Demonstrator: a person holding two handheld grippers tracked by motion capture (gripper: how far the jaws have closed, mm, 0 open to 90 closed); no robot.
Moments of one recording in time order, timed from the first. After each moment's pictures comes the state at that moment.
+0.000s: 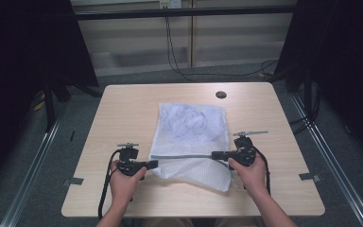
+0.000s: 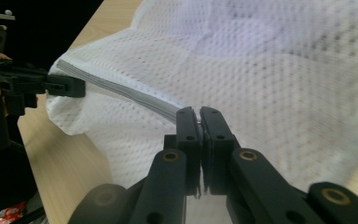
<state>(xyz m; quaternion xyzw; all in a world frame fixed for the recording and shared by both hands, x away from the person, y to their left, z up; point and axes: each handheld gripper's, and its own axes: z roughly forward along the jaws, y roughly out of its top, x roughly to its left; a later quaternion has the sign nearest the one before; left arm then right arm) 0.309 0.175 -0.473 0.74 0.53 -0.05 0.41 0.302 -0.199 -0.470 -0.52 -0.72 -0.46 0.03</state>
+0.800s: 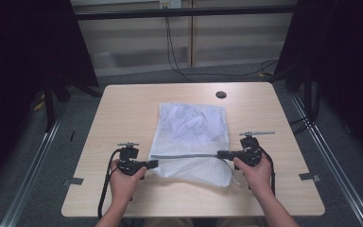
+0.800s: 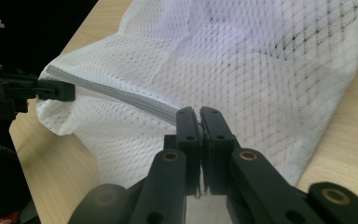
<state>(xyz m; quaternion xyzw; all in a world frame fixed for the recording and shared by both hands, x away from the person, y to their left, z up) 0.309 0.175 -0.472 0.74 0.53 -0.05 0.41 0.298 -0.213 -0.468 -0.54 -0.70 -0.46 0.02</state>
